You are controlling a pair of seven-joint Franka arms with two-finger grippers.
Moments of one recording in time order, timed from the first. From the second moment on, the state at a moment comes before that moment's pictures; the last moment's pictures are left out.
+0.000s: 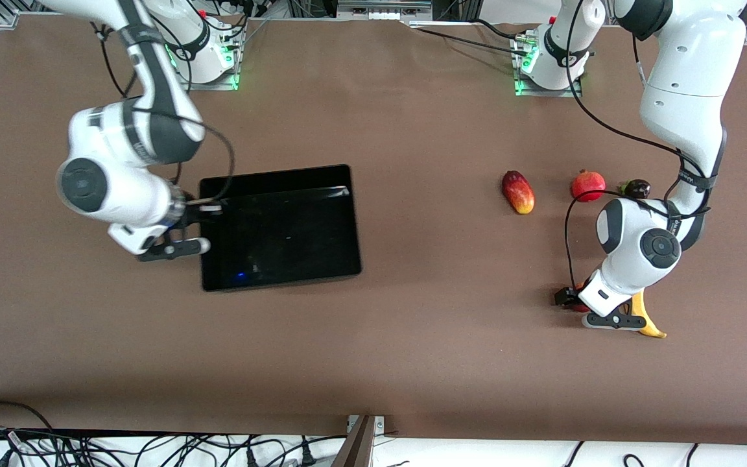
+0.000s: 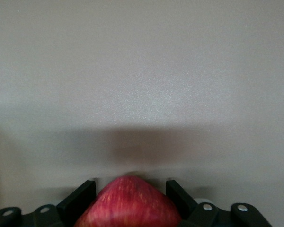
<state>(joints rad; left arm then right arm) 0.01 0.76 -0.03 -1.70 0.05 2.61 -0.01 0.44 0.35 -0.13 -1.74 0.15 1.88 0.11</state>
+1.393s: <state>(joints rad) -0.39 0.45 -0.07 -1.64 -0.08 1.96 -0.74 0.80 0.75 -0.13 -1.45 0.24 2.15 0.53</state>
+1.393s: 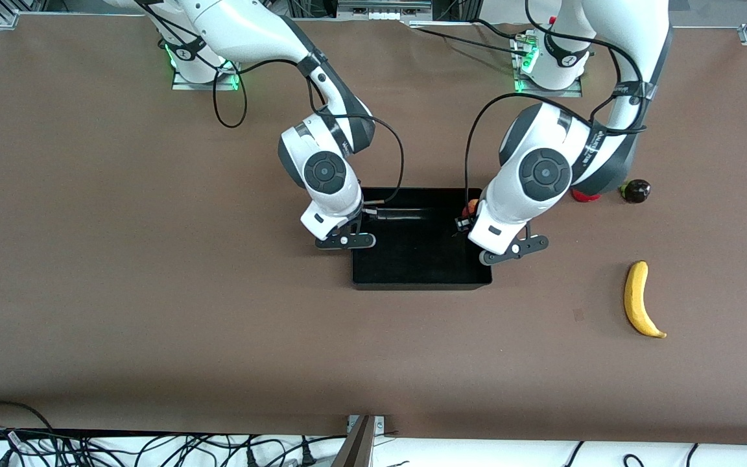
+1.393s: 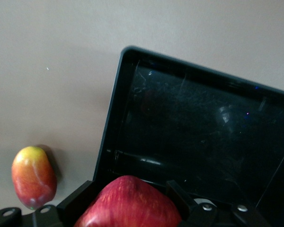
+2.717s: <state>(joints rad) -0.54 0.66 -0.15 -1.64 -0.07 2.24 -1.00 0.47 0.34 -0.27 -1.41 0.25 1.70 0.27</state>
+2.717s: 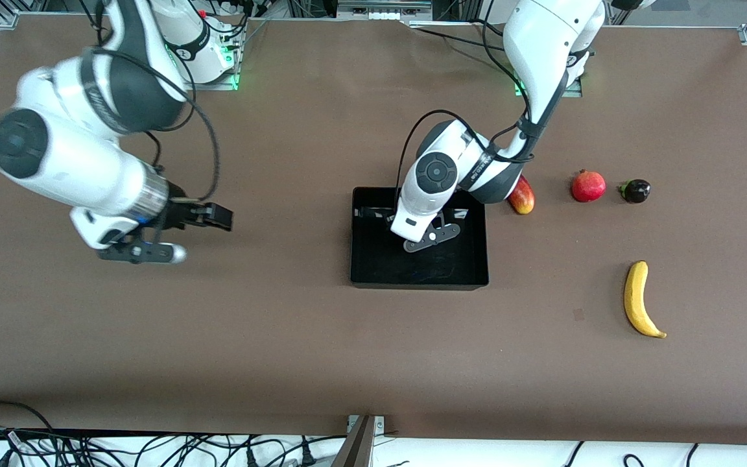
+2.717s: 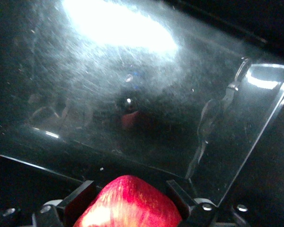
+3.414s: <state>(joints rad) -0.54 0.74 -0.21 -1.64 0.03 2.36 -1.05 0.47 -0.02 -0.35 -1.67 0.12 1.59 0.19</state>
